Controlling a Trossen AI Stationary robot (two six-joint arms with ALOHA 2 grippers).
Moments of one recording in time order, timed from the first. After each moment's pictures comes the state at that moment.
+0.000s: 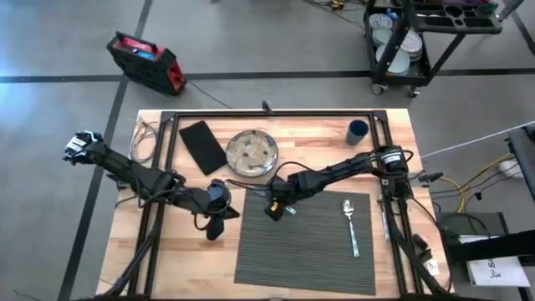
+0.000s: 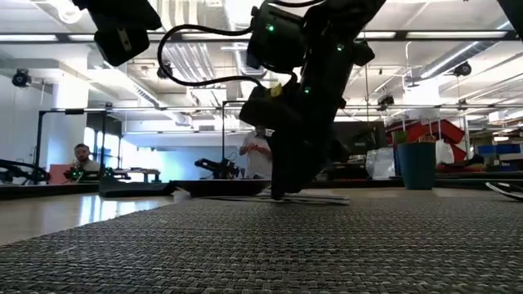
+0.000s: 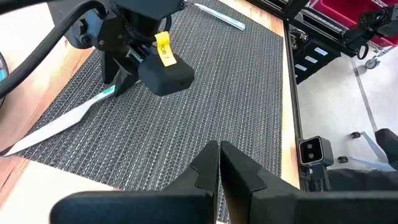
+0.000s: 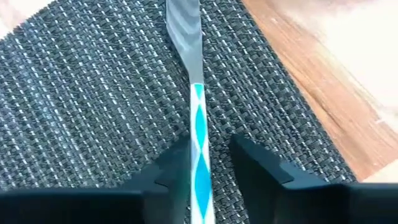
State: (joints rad) left arm -0.43 1.14 0.84 -0.32 -0.20 -0.67; right arm 0.09 2.01 1.32 -0.47 0.09 0.72
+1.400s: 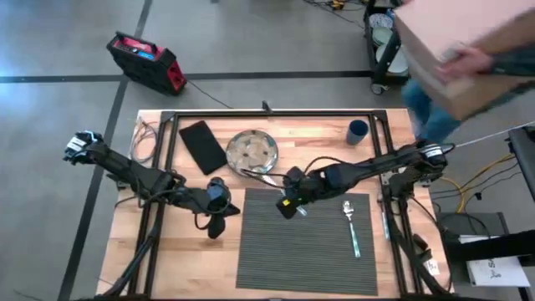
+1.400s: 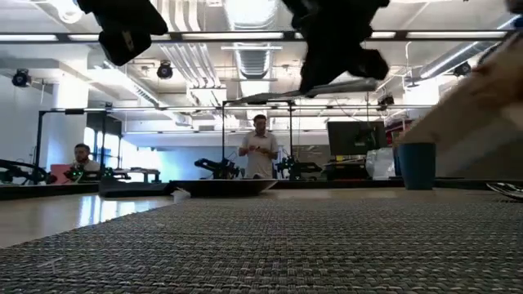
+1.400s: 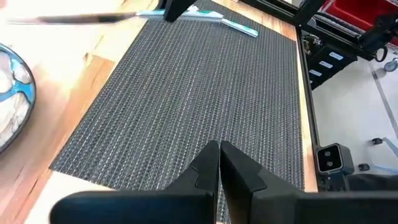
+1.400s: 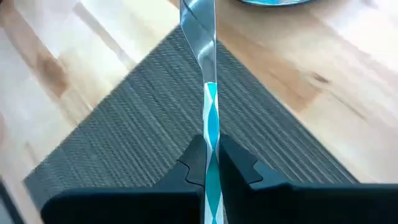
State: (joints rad) left arm -0.43 1.14 0.84 -0.32 -0.27 -0.64; right arm 0.21 1.65 1.34 -0.75 0.22 1.01
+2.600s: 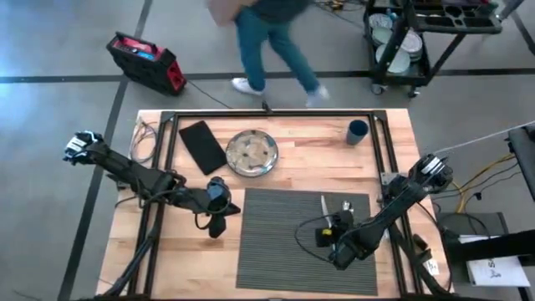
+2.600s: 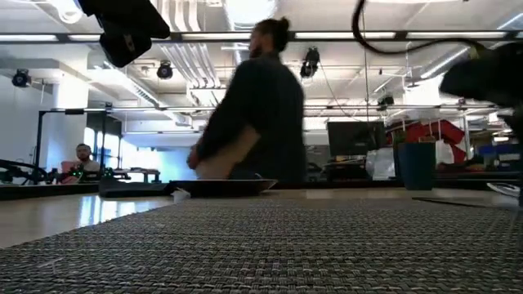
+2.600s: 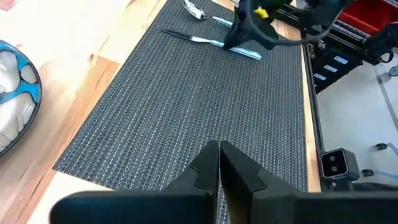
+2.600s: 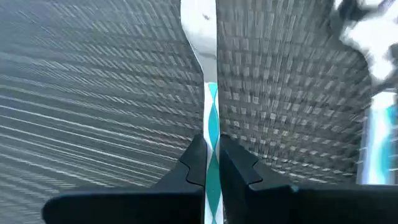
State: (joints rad) left arm -0.42 1.15 0.84 -0.31 -0.28 -0.65; right arm 0.74 1.74 0.95 -0.73 0.33 2.22
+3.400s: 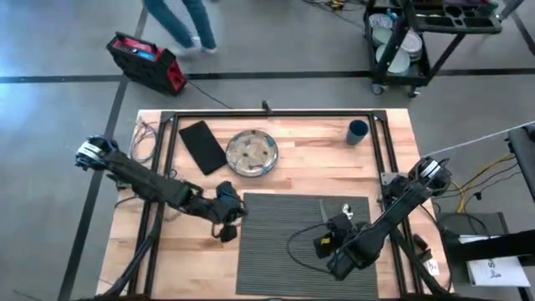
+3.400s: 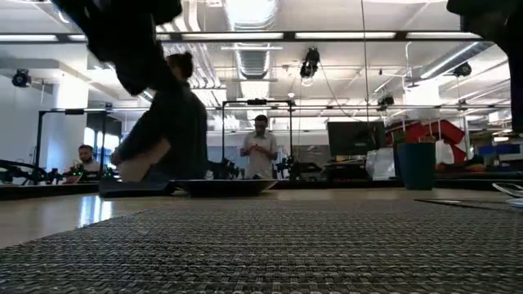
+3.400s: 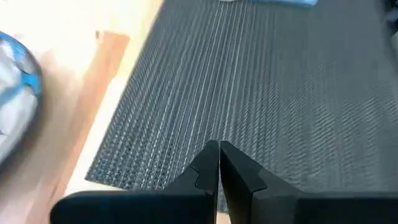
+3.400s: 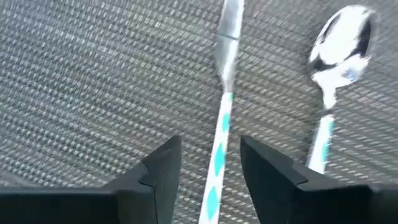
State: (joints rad) left arm -0.42 1.42 0.83 -0.22 -0.33 -0.50; right arm 0.75 1.77 1.26 -1.12 0.32 2.02
